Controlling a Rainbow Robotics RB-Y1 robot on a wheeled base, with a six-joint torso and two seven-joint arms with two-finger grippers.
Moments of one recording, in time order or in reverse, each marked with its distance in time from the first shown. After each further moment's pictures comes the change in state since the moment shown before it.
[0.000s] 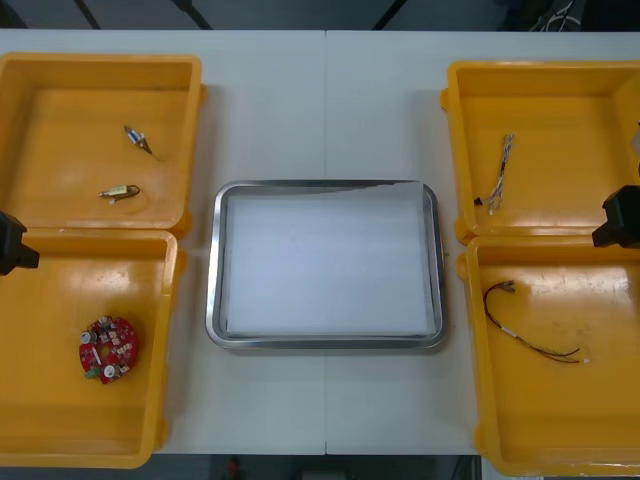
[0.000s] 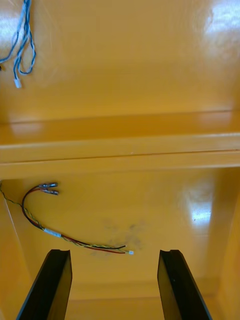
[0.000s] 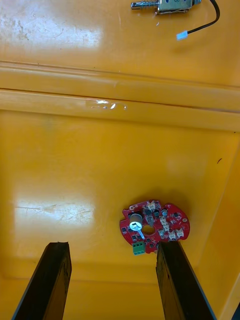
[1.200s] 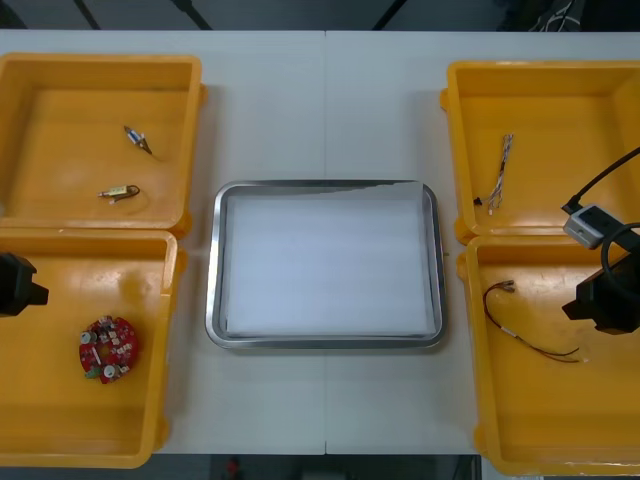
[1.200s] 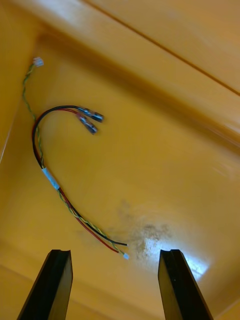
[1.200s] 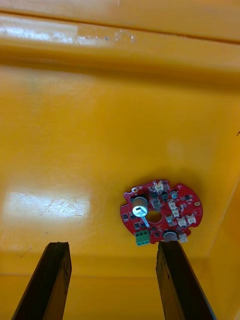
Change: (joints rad) right arm 0.293 0.007 0.016 -0.126 -0.013 -0.252 0.585; left arm 0.176 -0.002 -0.001 -0.049 -0.057 -0.128 0.000
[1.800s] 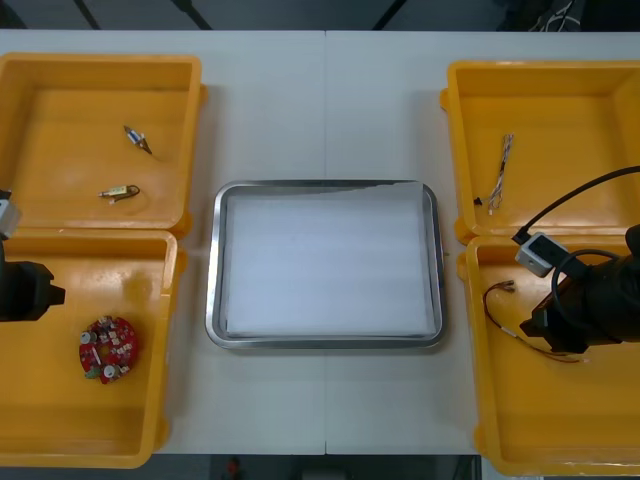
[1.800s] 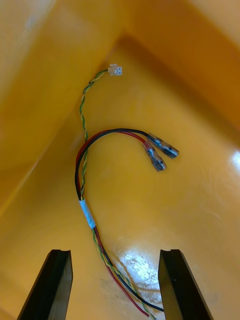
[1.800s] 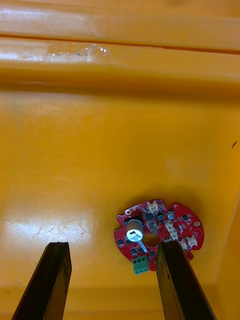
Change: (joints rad) right arm 0.013 0.003 0.188 0.001 0.078 -0.202 0.056; left arm 0.038 -0.063 -0.037 -0.030 -0.158 -0.099 0.000
